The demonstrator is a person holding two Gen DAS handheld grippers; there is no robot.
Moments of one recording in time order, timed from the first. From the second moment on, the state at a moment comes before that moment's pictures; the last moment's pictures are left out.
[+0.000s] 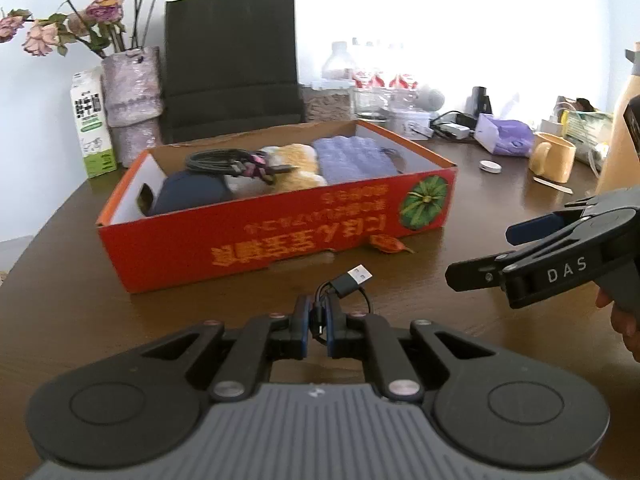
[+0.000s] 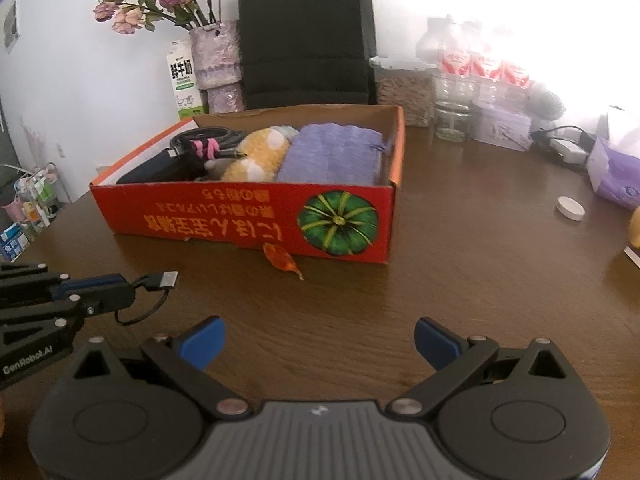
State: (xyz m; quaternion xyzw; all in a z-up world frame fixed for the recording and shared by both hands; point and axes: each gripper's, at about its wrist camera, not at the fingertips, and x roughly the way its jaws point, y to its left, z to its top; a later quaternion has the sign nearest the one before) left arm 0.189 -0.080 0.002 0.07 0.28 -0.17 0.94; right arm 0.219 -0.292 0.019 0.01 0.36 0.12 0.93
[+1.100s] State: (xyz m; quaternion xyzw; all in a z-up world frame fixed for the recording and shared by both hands) left arm 0.236 -0.022 -0.001 0.03 0.30 -0.14 0.94; right arm 0.272 -0.232 0.007 0.01 0.36 0.10 0.93
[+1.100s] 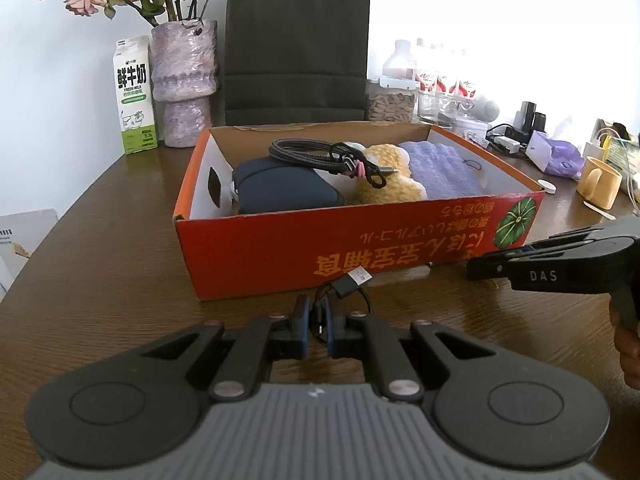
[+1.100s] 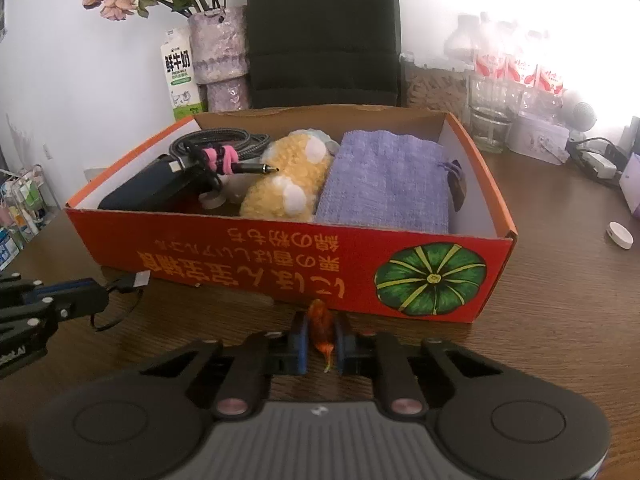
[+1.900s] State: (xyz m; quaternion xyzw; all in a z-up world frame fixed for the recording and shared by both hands) left arm 0.257 -0.039 0.085 0.02 0.20 -0.13 0.97; right arm 0.271 -0.238 0.103 0.03 0.24 0.13 0.96
